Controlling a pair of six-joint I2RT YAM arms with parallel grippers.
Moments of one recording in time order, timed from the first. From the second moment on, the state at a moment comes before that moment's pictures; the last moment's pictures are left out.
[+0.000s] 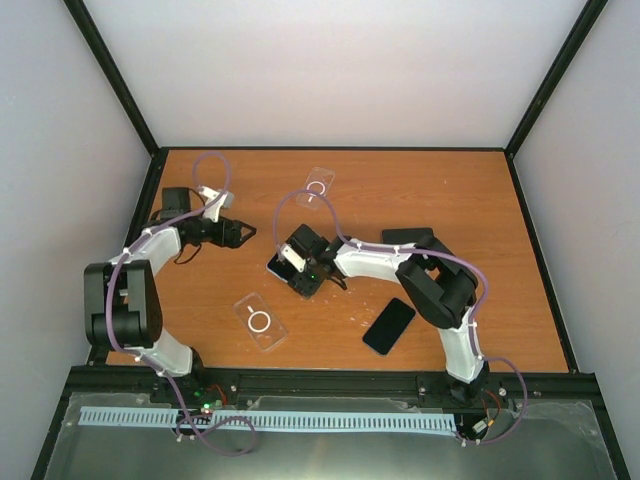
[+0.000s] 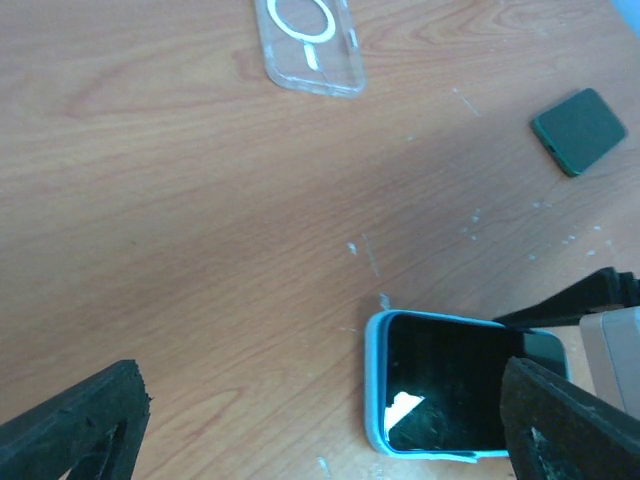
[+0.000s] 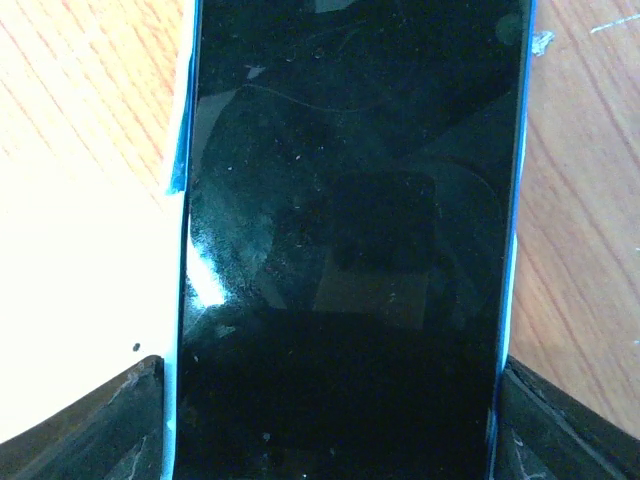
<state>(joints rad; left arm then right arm) 0.09 1.54 0.92 -0.30 0.72 0.24 0.91 2.03 1.34 -0.44 -0.03 -0.11</state>
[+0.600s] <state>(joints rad) 0.09 1.73 0.94 -0.38 1.06 0.23 0.91 1.87 1.21 -0.22 0.07 -0.32</state>
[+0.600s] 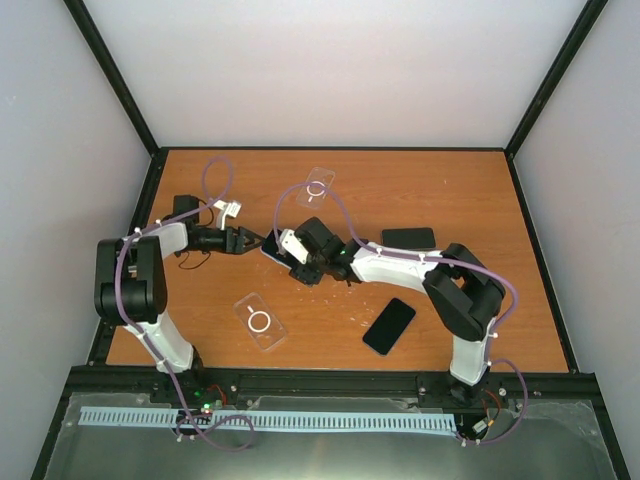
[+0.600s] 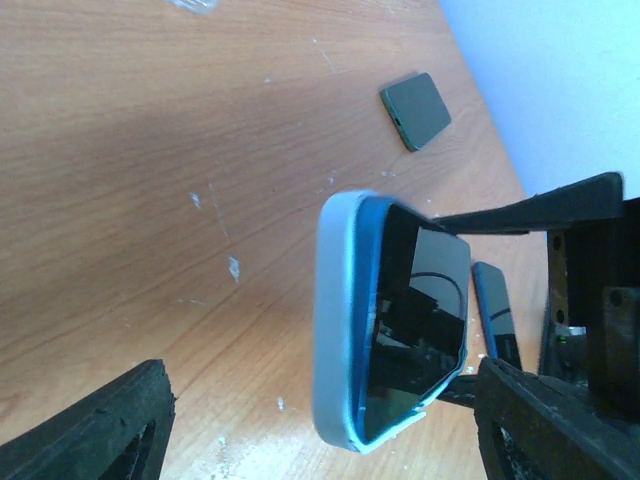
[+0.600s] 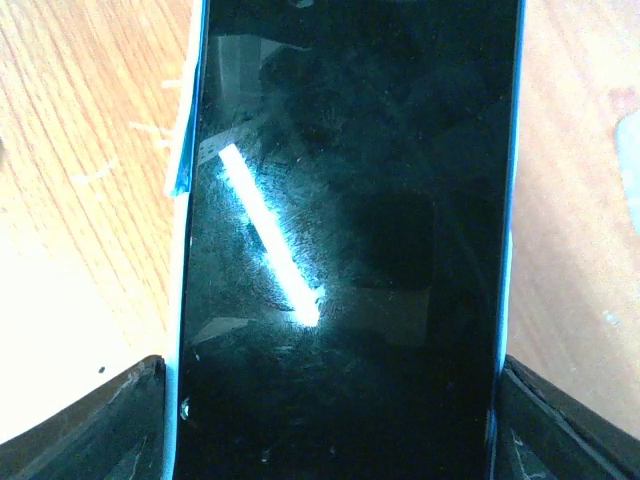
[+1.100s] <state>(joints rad) 0.09 1.79 0.97 -0.49 1.29 0.30 0.93 1.82 1.19 -0.14 0.07 -0.37</state>
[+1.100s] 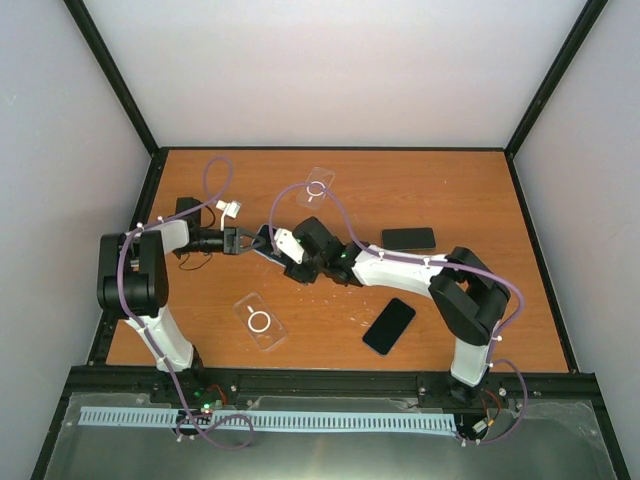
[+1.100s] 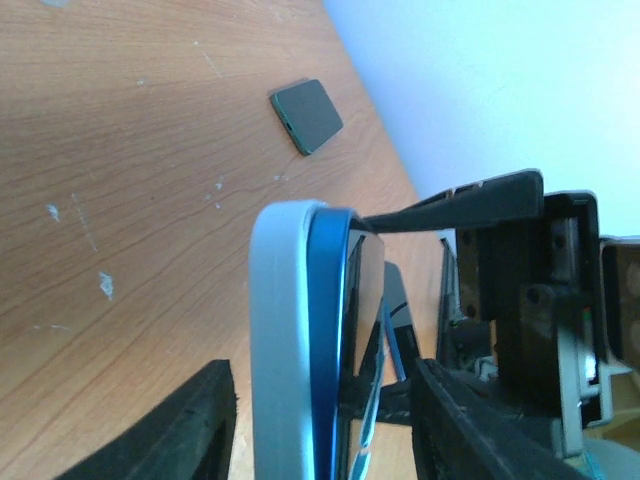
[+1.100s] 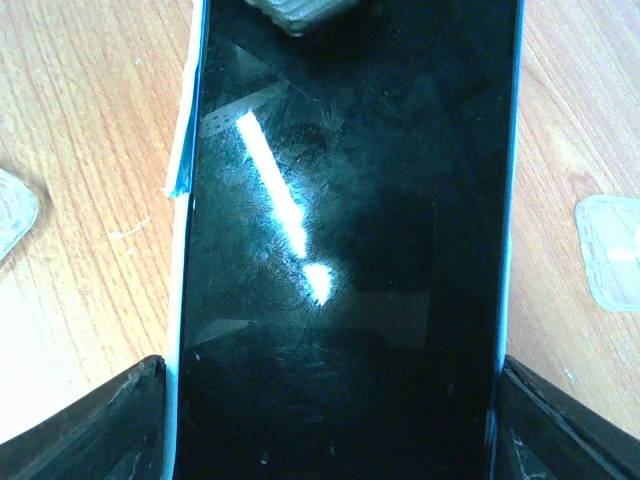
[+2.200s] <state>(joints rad) 0.07 1.68 1.06 -0.79 1.27 0.67 0.75 1.64 1.35 -0.43 -0.42 -0.31</state>
